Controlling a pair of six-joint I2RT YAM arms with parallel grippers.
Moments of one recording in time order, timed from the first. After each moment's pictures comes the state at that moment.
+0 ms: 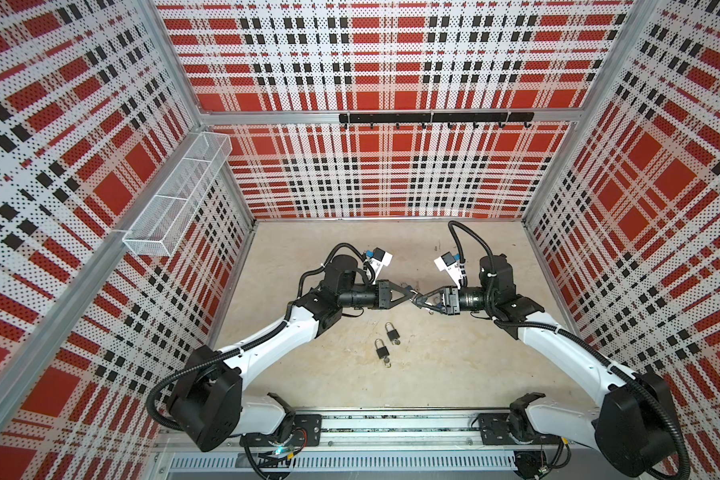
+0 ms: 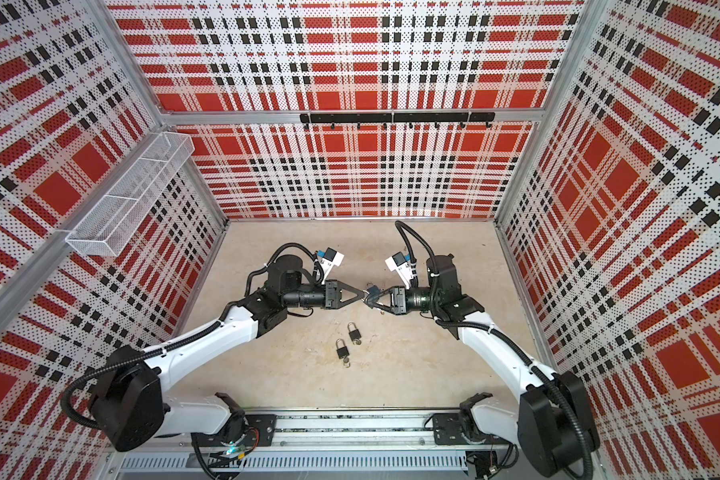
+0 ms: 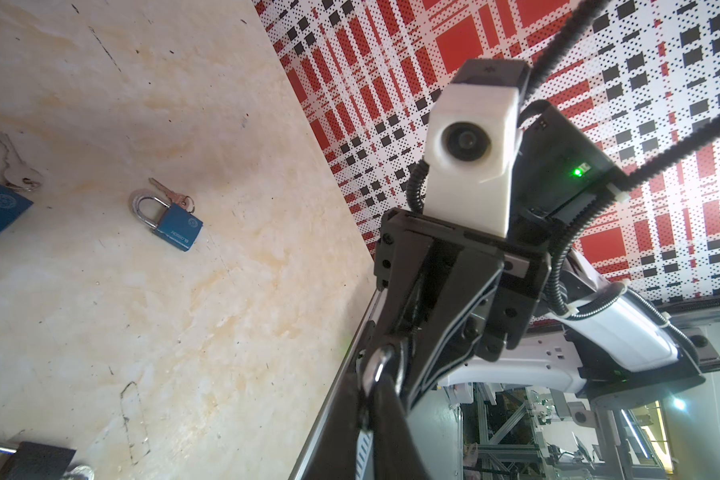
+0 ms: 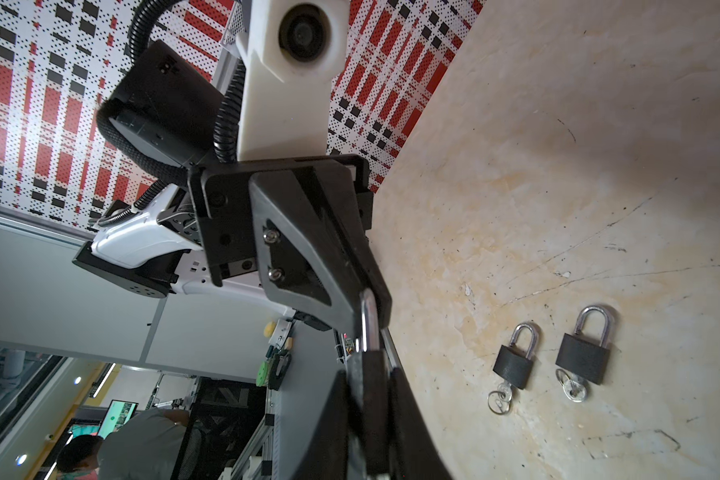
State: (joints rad) left arm -0.62 1.34 0.89 0.14 0.77 -0.82; right arm 0.40 1.21 0.80 -0.03 -1.03 0.56
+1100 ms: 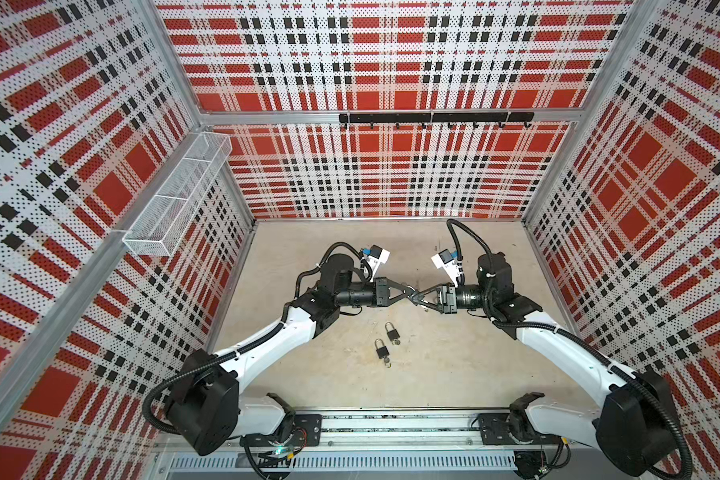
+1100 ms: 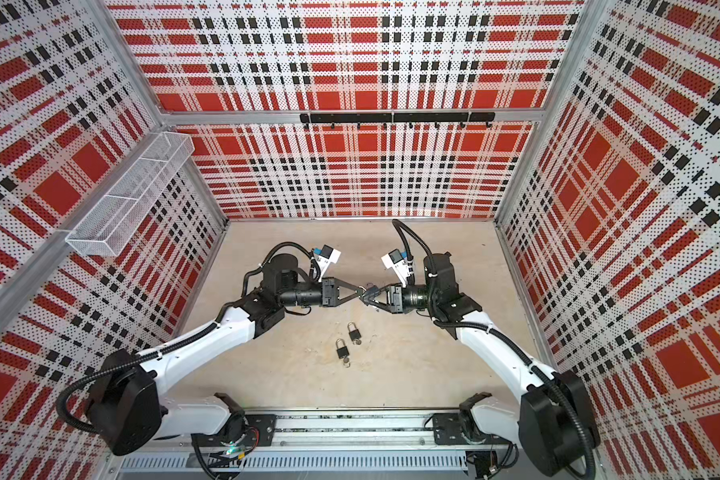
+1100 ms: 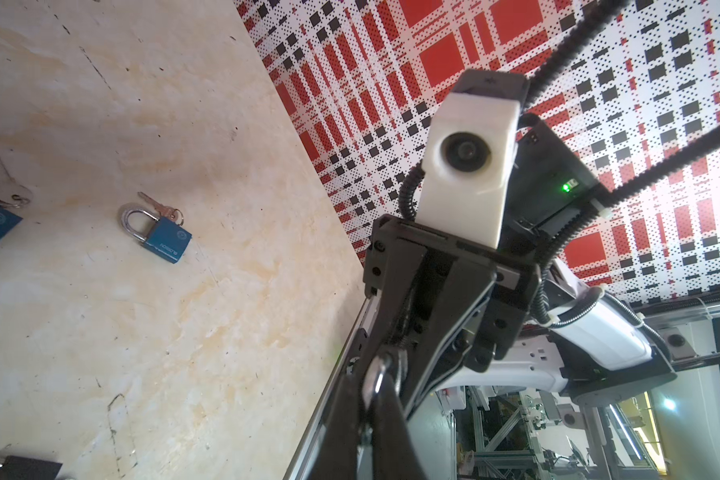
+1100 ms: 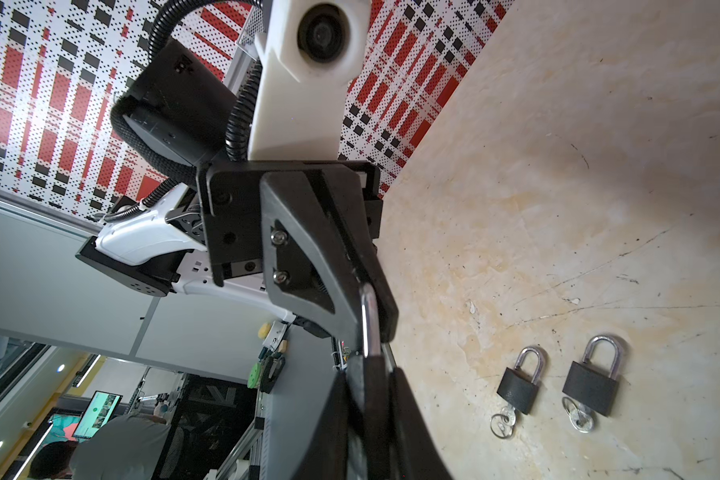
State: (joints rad) left arm -0.60 1.33 0.88 0.20 0.79 -0.85; right arm 0.42 1.22 0.81 0.03 -1.01 0.59
